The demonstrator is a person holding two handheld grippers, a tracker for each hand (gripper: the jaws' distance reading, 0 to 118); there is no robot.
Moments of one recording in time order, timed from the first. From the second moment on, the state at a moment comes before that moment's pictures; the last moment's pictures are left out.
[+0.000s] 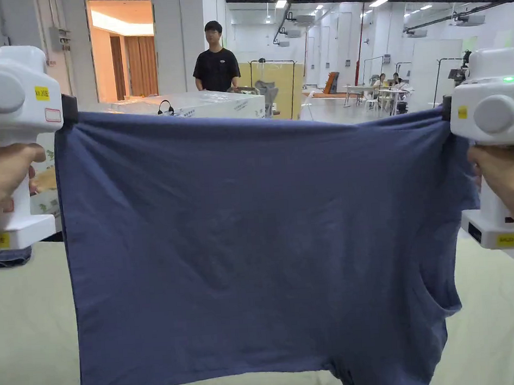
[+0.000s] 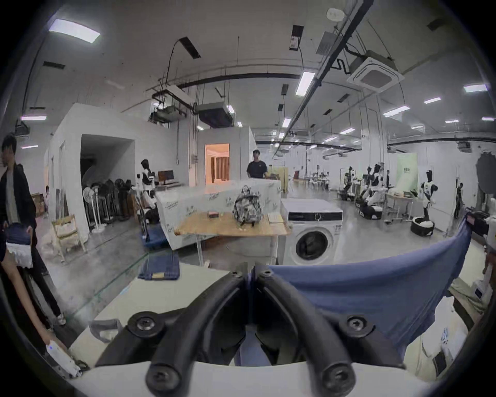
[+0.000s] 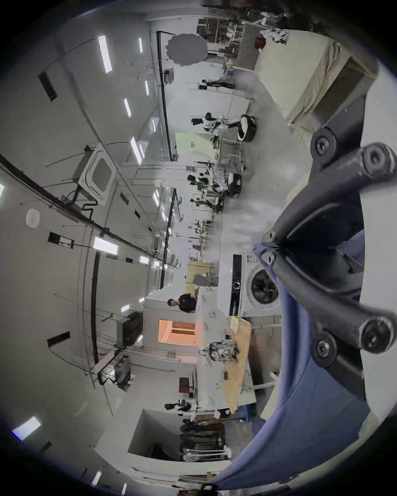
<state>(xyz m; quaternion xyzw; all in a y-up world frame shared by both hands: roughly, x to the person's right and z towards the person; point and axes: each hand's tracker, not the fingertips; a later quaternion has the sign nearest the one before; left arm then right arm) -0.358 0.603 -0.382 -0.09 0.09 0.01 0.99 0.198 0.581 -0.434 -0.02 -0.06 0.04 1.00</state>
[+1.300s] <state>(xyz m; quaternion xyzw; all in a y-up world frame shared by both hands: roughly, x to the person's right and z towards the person) -0.337 0.377 -0.193 -0.14 0.07 0.00 0.99 0.211 0.384 -0.244 -0.10 -0.03 0.10 0.99</state>
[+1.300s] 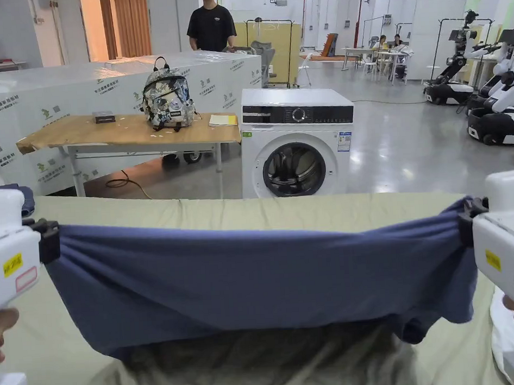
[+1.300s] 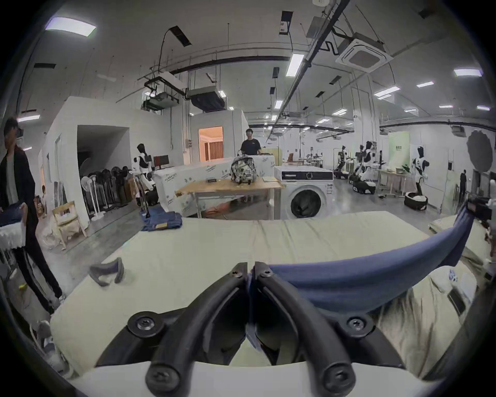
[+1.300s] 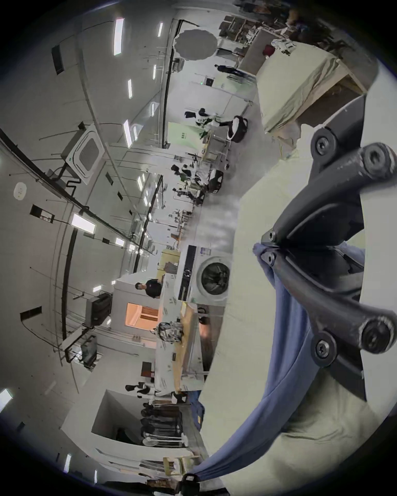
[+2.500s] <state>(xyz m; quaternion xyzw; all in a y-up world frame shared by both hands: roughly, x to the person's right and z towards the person) -0.339 0.136 -0.075 -0.47 0.04 -0.02 0.88 0.231 0.126 -0.110 -0.47 0.02 0.13 0.87</state>
